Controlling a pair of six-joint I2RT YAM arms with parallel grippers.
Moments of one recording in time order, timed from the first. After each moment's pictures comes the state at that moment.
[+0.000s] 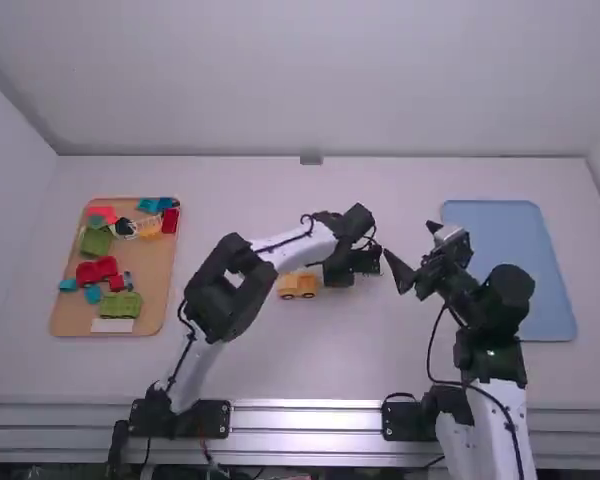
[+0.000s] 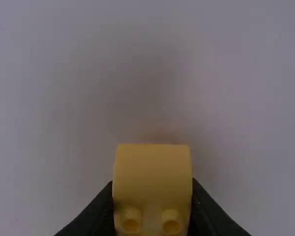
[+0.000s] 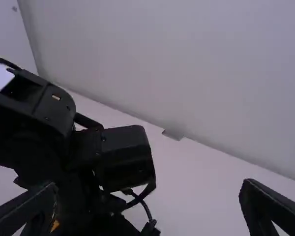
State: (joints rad) left arm -0.71 2.22 1.64 -0.79 0.13 0.76; right arm -0.12 0.68 0.45 0.05 -0.73 -0.16
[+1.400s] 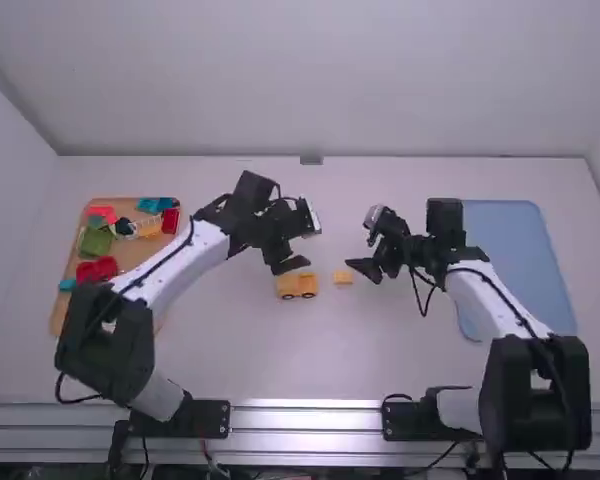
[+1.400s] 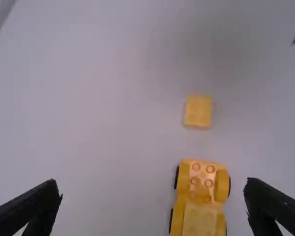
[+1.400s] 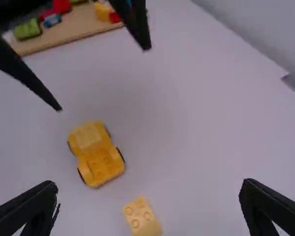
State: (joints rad) left arm -0.36 1.59 1.11 -0.45 0.49 0.79; right arm 0.08 1.47 0.82 -0.27 -0.90 -0.79
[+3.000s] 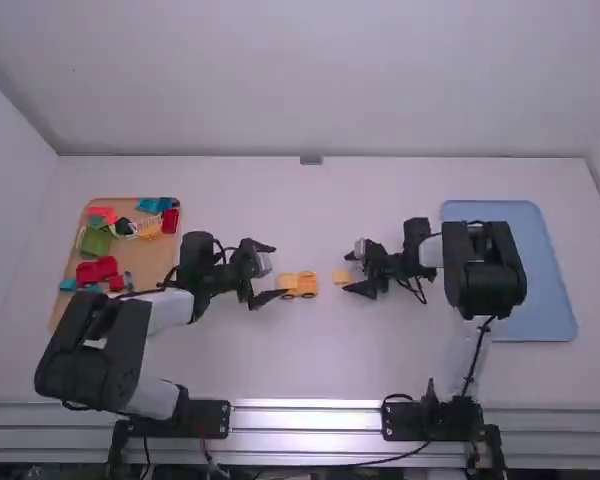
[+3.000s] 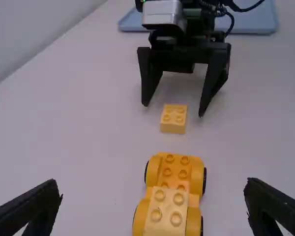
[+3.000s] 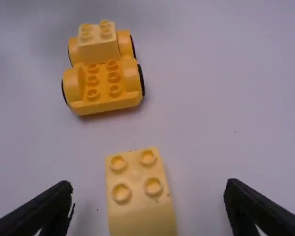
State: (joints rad) left arm -0.12 1.56 0.46 0.48 0.94 0.70; right arm 0.04 2.14 0.94 -0.21 -1.12 -1.36
